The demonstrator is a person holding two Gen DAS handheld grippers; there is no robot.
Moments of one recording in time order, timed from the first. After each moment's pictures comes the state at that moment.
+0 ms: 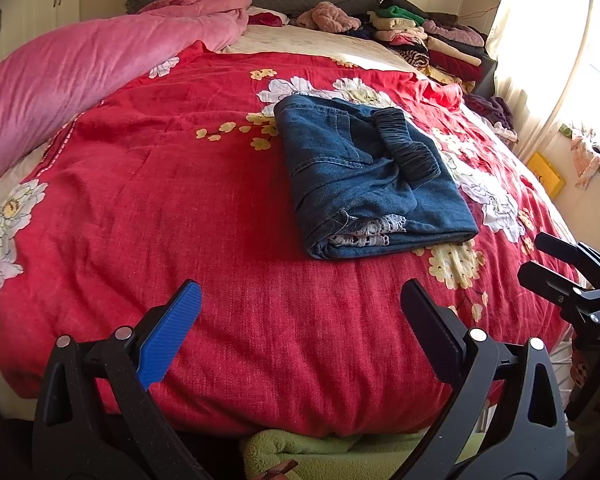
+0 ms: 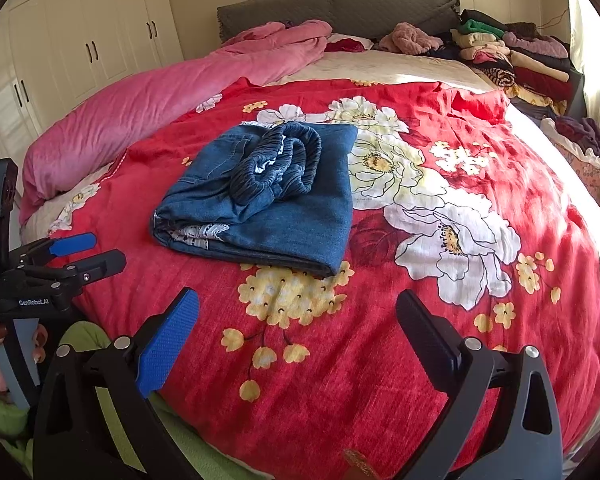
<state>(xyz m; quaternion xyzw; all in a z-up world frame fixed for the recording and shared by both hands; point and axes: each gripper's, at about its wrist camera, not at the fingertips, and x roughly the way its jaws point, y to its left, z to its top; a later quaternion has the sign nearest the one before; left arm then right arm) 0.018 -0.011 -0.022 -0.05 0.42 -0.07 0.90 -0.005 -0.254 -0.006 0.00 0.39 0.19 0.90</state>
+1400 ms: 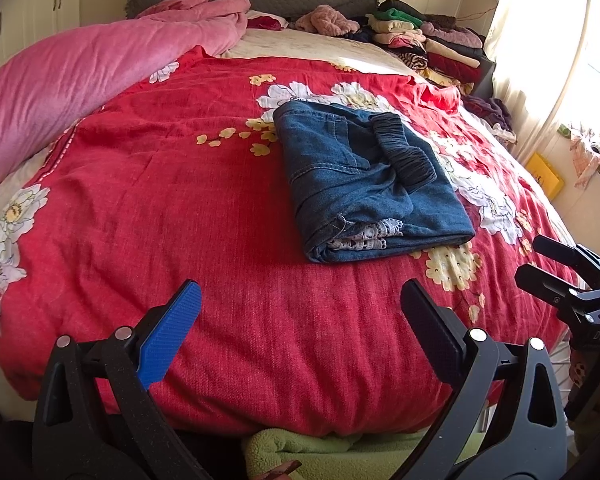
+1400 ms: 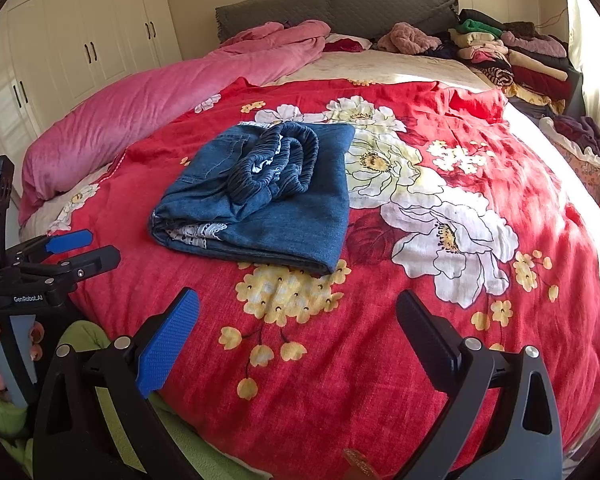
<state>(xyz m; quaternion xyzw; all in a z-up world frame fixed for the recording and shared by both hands) 0.016 -0.011 -0.017 -0.05 0.42 -0.07 0.91 -0.007 -0.256 -0.006 0.00 0.39 0.19 0.90</state>
